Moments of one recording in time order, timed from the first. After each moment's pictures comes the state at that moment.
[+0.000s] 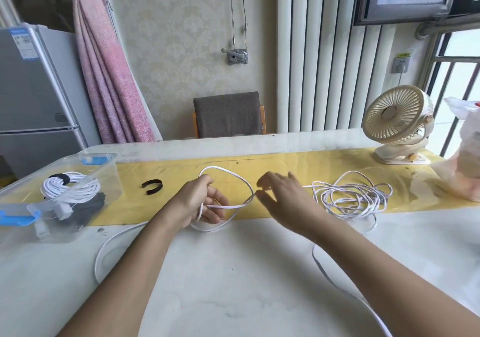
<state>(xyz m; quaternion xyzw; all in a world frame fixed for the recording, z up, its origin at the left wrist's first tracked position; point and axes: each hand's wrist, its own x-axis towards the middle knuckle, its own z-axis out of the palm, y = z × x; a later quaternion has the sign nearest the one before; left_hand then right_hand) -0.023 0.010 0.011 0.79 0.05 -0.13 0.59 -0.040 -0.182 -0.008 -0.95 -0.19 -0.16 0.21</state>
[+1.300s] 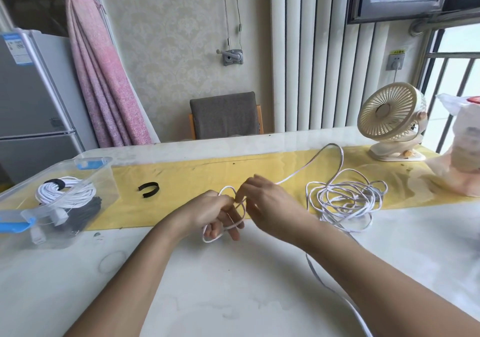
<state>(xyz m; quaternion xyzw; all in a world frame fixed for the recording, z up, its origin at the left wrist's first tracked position) -0.038 -0.002 0.008 0.87 -0.09 -0.21 0.44 -0.038 -0.172 -0.016 -0.90 -0.33 -0.22 0.19</state>
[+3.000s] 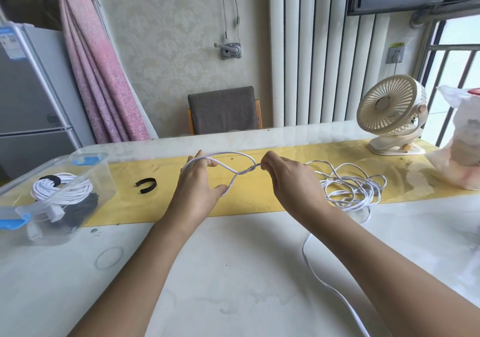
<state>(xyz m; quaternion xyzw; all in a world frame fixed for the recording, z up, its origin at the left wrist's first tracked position) -0.035 -0.008 0.006 0.94 -0.06 0.20 0.28 -0.033 -0.193 -0.009 -0.91 -0.15 -0.33 0.19</state>
